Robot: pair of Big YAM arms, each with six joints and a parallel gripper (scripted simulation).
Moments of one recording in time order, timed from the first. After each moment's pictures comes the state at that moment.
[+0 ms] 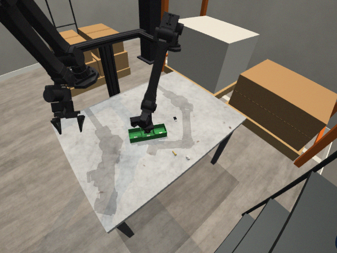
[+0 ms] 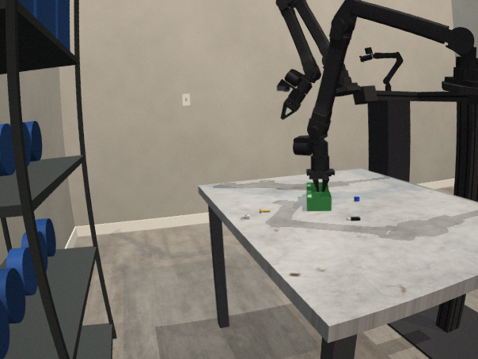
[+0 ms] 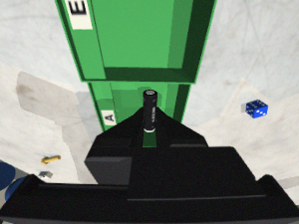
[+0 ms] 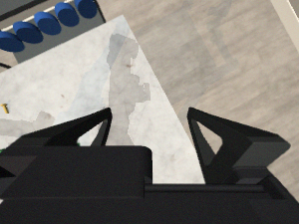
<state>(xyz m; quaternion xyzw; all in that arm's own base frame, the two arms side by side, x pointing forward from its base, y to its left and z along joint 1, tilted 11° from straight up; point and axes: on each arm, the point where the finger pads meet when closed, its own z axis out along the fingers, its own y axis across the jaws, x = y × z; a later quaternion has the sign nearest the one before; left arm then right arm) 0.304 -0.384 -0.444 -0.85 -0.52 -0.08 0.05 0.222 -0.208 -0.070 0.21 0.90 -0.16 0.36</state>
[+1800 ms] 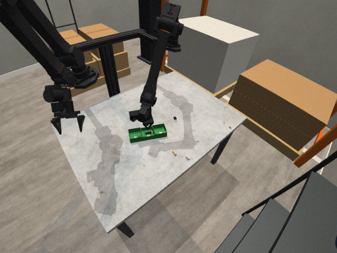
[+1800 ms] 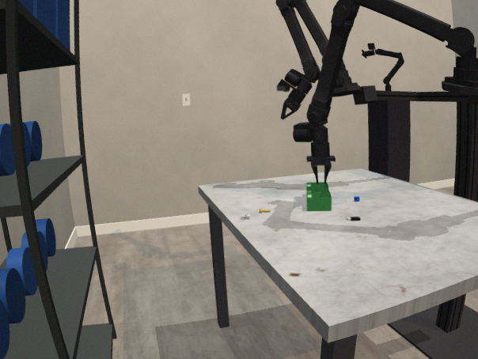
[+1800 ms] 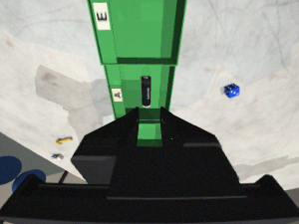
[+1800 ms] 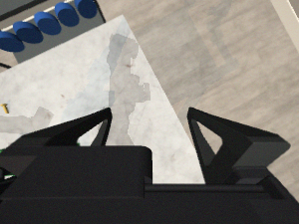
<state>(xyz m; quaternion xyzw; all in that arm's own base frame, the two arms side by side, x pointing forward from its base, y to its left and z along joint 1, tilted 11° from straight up) 0.298 -0.390 -0.395 -0.85 -0.52 -0.08 0.05 0.222 -0.208 -0.070 0.21 0.90 -0.16 0.36</state>
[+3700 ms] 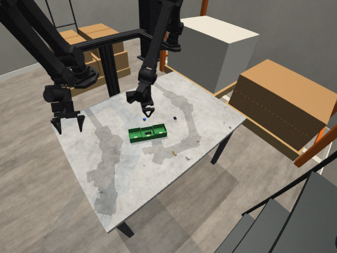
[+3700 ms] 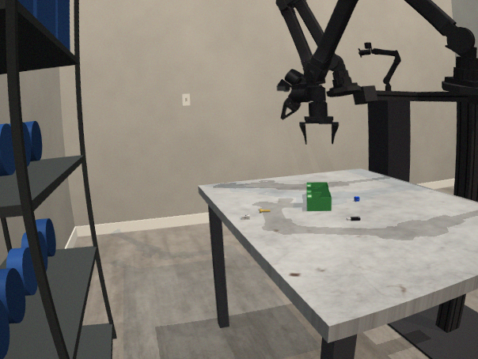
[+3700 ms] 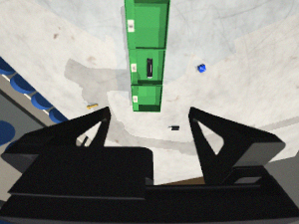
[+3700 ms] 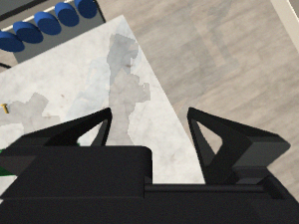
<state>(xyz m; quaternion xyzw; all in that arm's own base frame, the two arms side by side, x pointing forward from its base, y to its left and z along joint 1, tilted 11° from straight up) 0.290 -0.418 -0.252 -0.85 -0.52 -0.08 0.05 0.222 -0.208 -0.070 0.21 0.90 -0.16 0.36</state>
